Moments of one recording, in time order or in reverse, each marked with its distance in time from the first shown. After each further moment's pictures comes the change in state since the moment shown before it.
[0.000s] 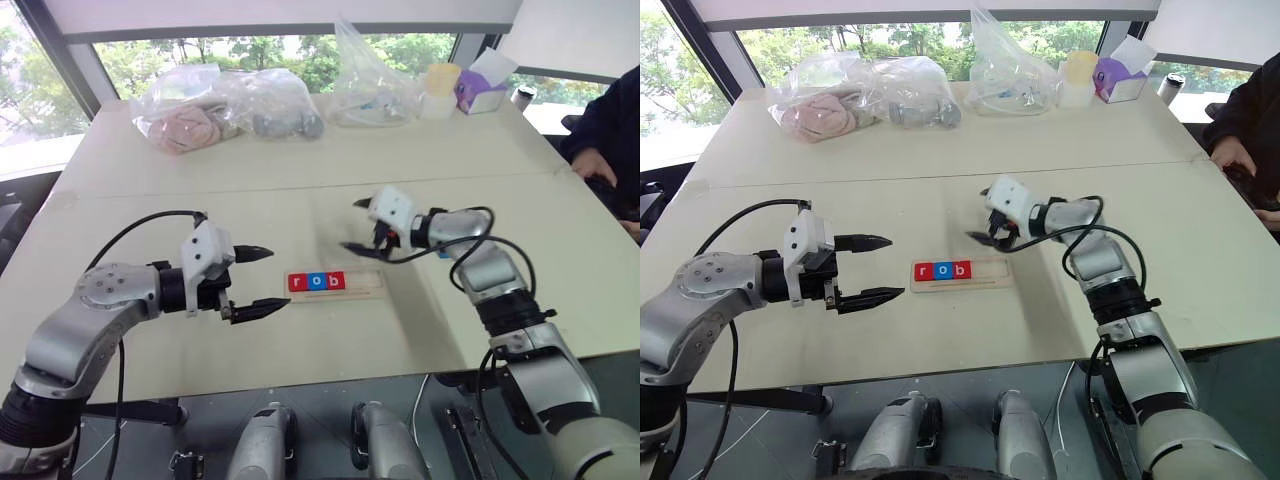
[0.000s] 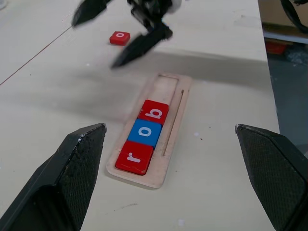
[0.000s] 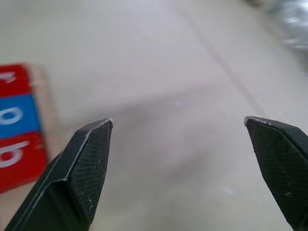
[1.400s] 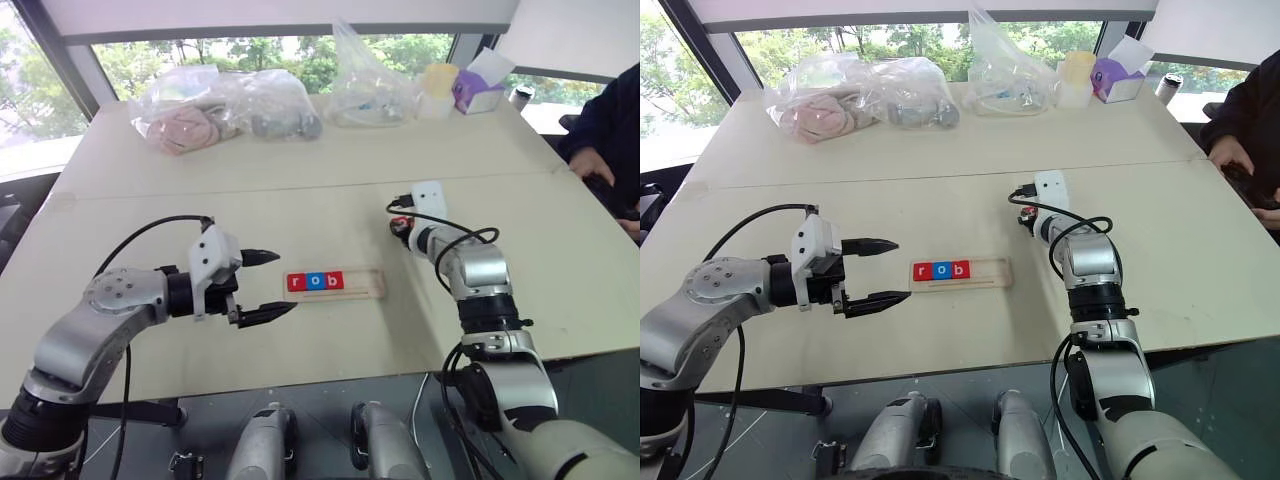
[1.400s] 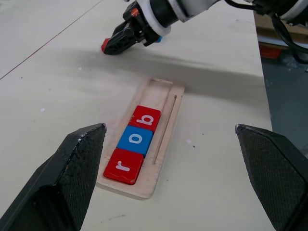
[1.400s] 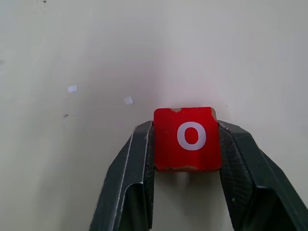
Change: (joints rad) left arm 0.005 -0.030 -0.019 -0.012 0.004 0.008 0.019; right arm 0.056 0.228 -0.201 -0.104 0.056 0.711 -0.641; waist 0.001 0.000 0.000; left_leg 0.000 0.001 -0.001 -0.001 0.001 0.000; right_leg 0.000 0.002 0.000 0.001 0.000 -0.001
